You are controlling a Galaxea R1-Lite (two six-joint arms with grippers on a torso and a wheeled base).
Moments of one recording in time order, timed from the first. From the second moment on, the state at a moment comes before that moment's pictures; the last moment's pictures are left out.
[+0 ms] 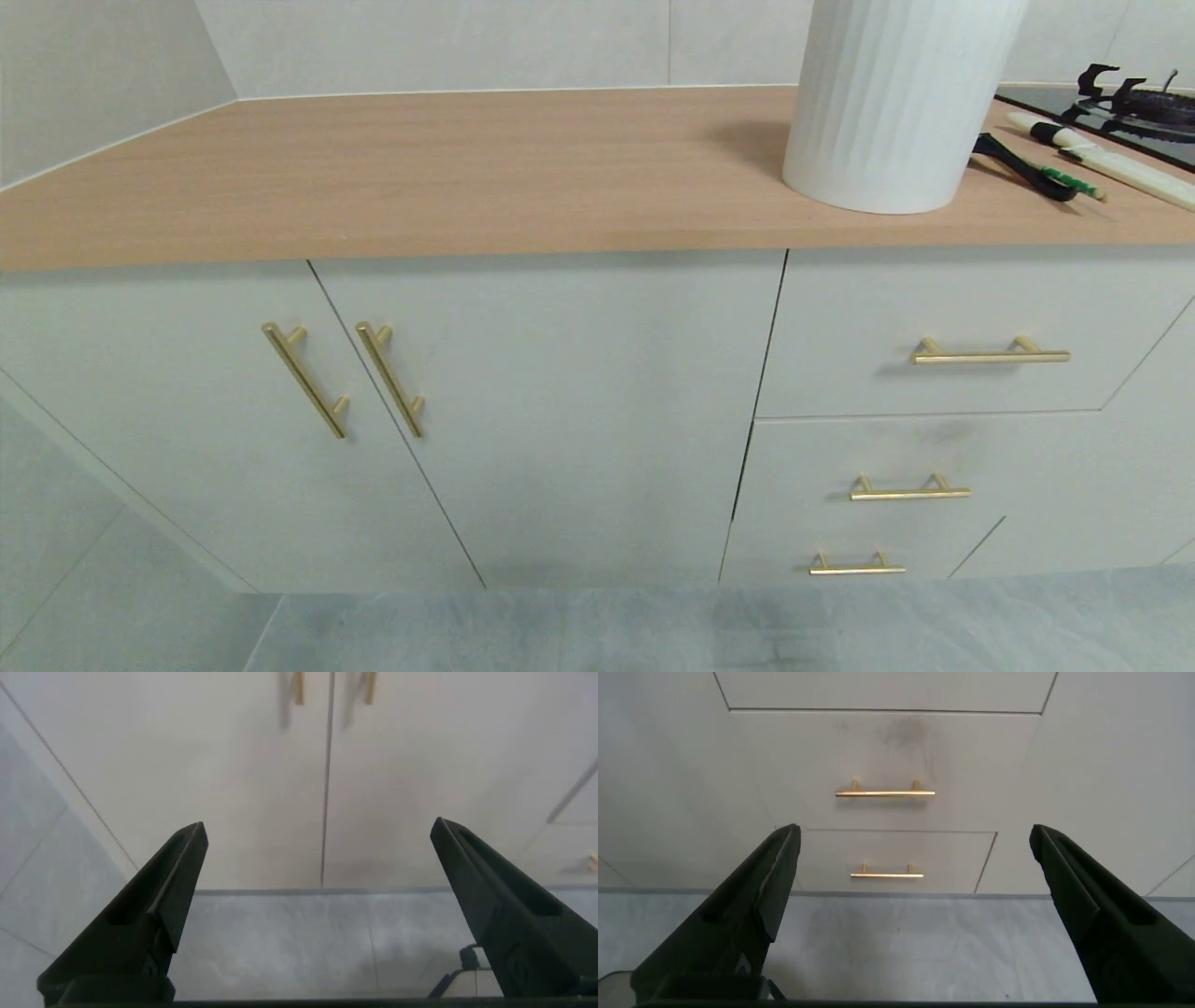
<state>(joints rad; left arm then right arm) 0.00 0.00 0.00 0.00 0.01 0.01 0.00 0.00 0.00 0.00 0.02 -0.03</state>
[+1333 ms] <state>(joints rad) 0.00 0.00 0.00 0.00 0.01 0.00 0.00 0.05 -0.09 0.01 0.04 -0.04</state>
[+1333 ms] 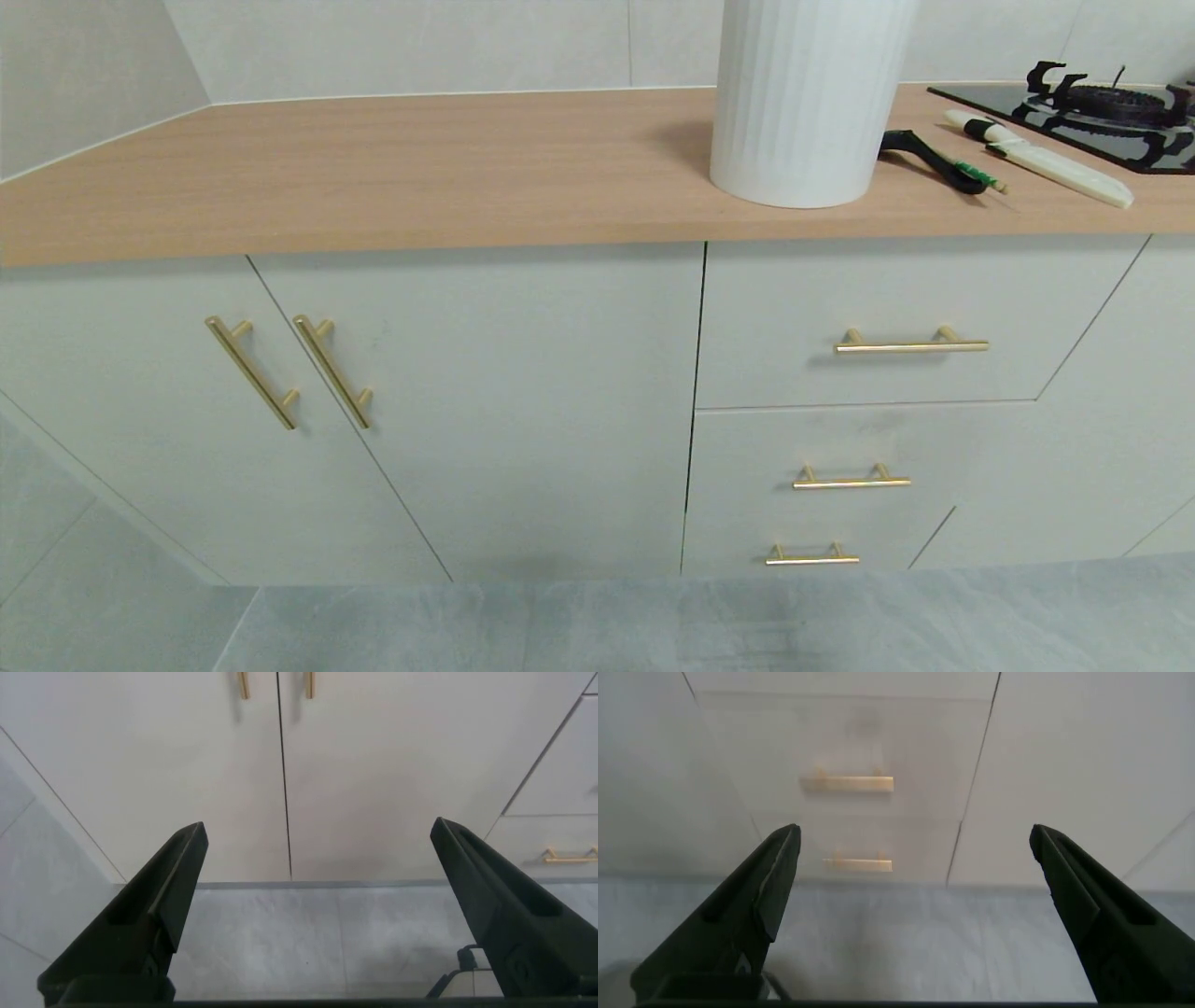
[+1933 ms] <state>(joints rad) 0.00 0.00 0.00 0.00 0.01 0.00 0.08 0.78 -0.33 0.00 0.23 -0.04</state>
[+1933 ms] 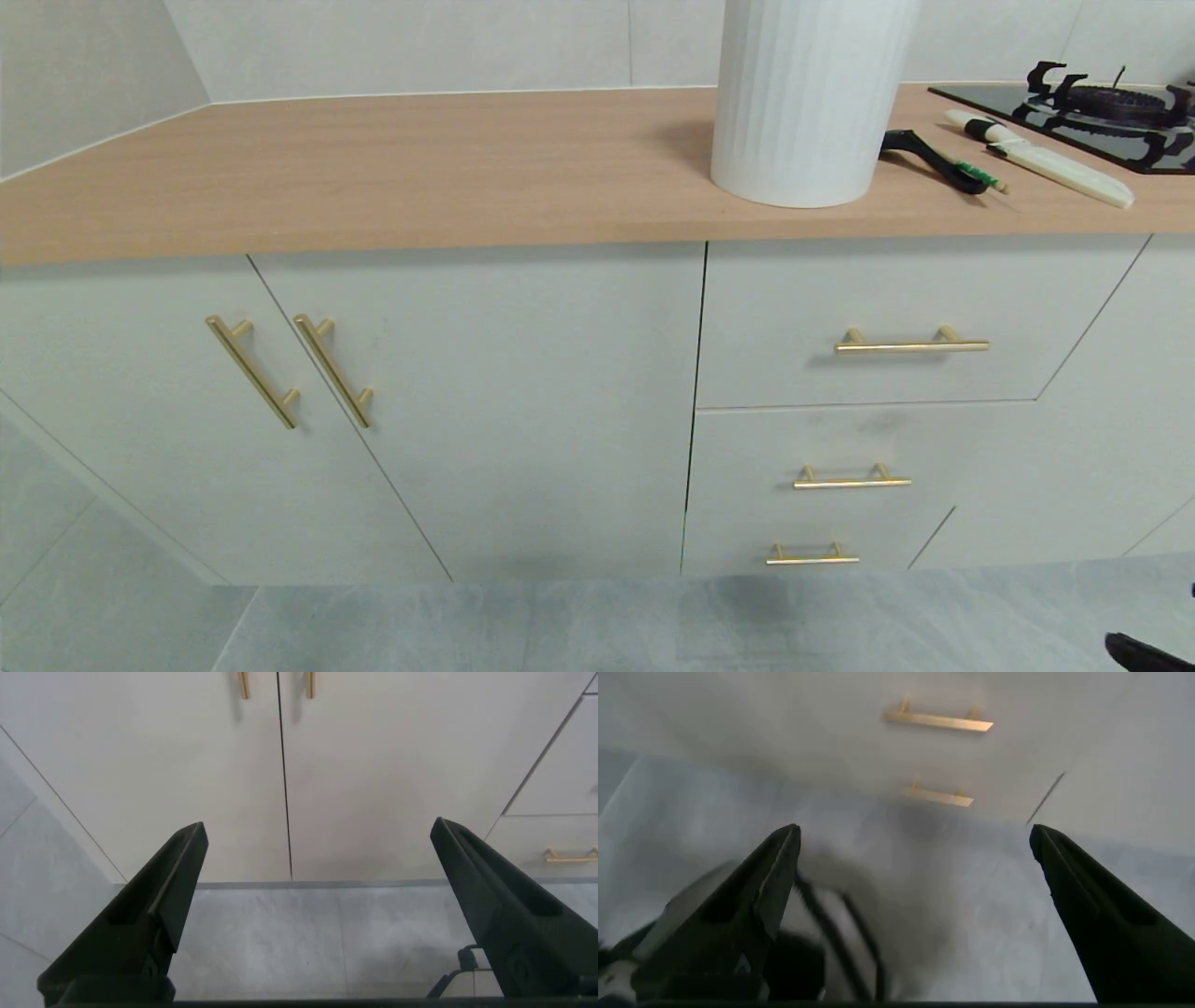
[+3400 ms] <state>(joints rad) 0.00 0.00 0.00 0.00 0.01 0.00 0.19 2.07 -0.54 -1.05 -0.11 0.04</state>
